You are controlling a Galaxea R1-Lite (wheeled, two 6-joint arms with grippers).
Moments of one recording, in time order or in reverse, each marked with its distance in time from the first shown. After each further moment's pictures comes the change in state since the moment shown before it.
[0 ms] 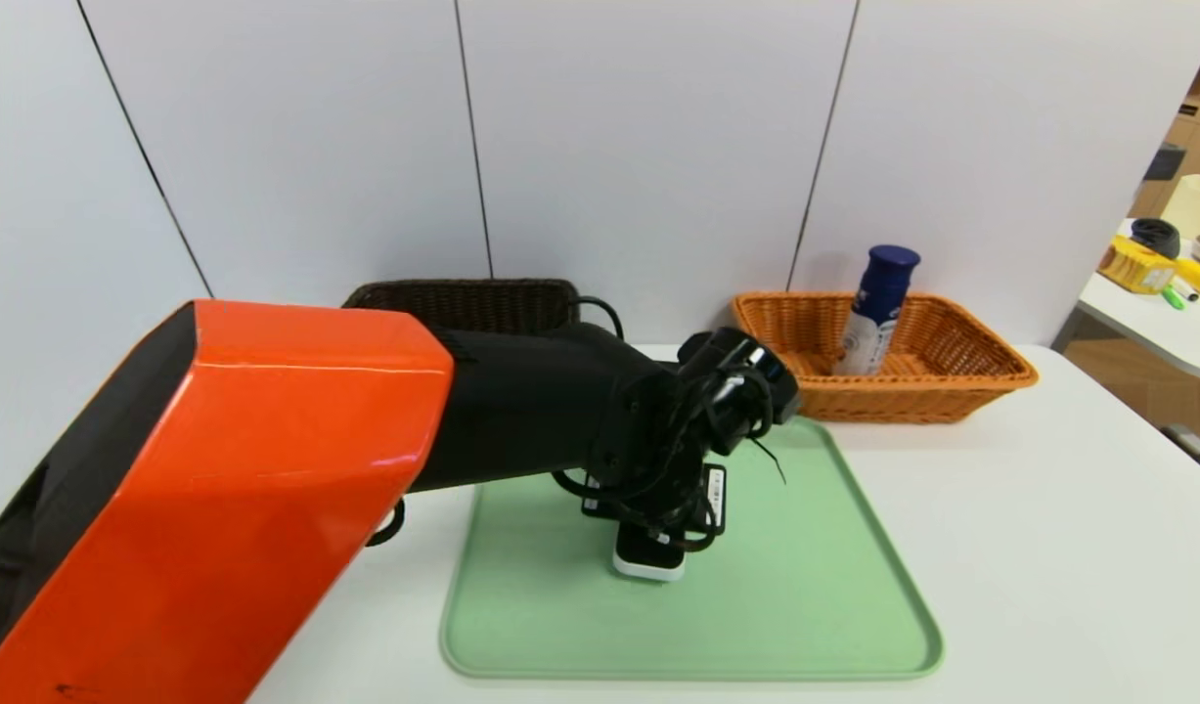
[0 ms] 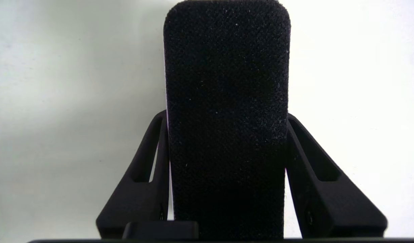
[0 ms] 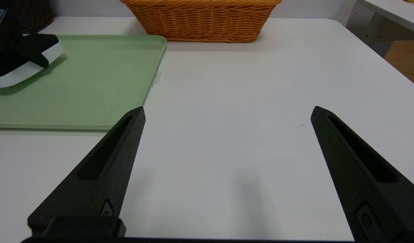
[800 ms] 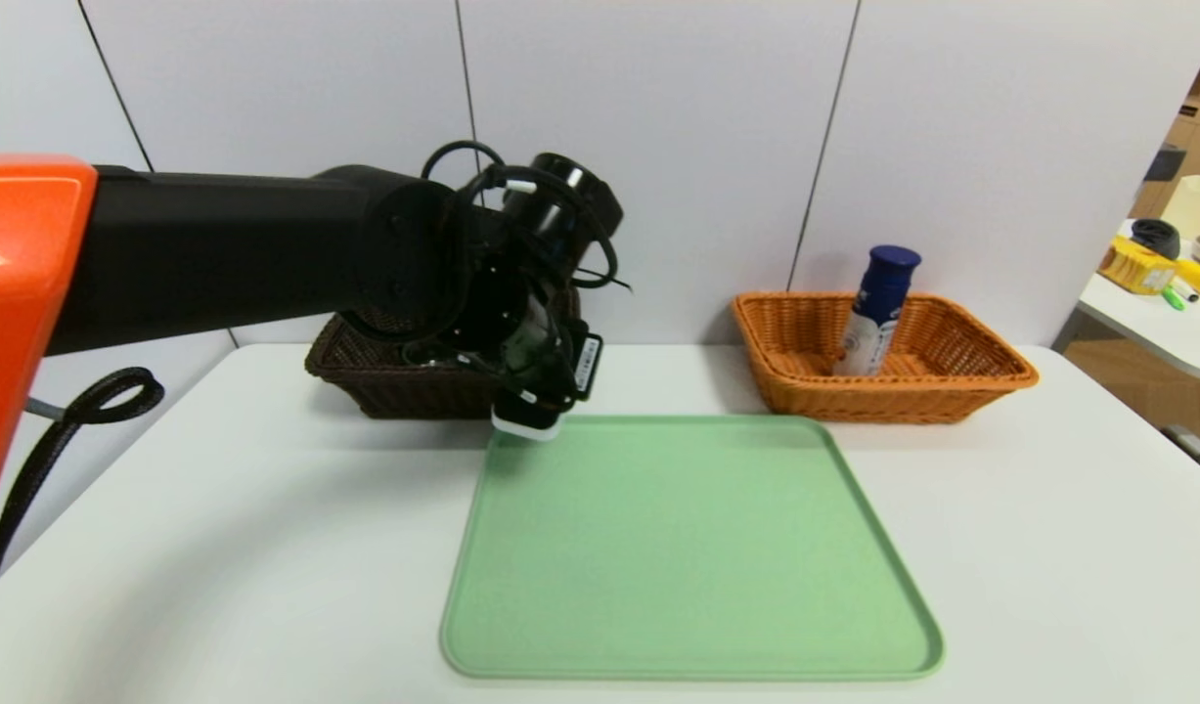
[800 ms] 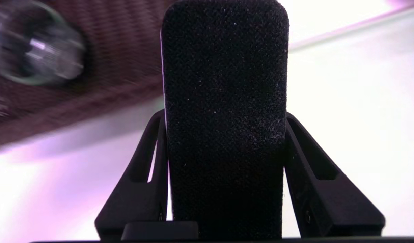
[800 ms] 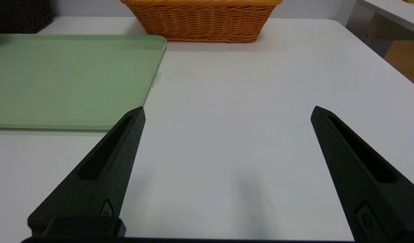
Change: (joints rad) left arm 0.264 -0.215 0.003 -0.011 -0.001 0.458; right arm 0.000 0.000 0.000 0.000 0.000 0.000
